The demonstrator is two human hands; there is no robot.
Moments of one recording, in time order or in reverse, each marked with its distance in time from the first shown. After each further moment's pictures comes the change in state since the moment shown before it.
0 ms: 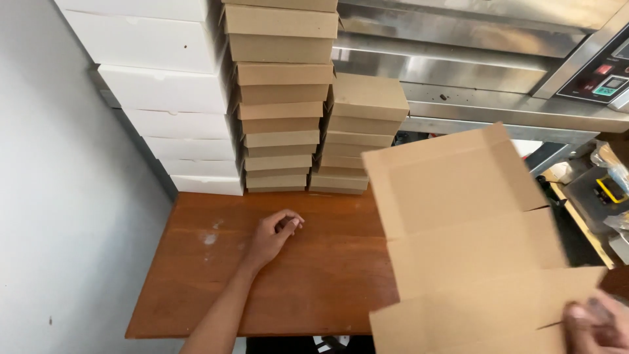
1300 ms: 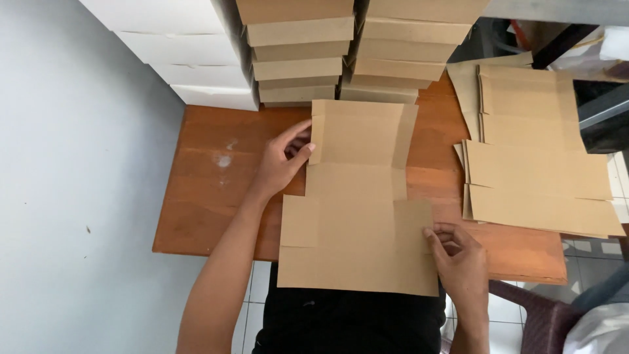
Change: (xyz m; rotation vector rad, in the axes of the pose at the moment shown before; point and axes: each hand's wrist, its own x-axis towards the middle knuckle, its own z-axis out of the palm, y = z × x) left_hand 0.006 -0.011 -0.004 -0.037 0.048 0.009; right_hand -0.044 -0.118 0.146 0.033 -0.546 0.579
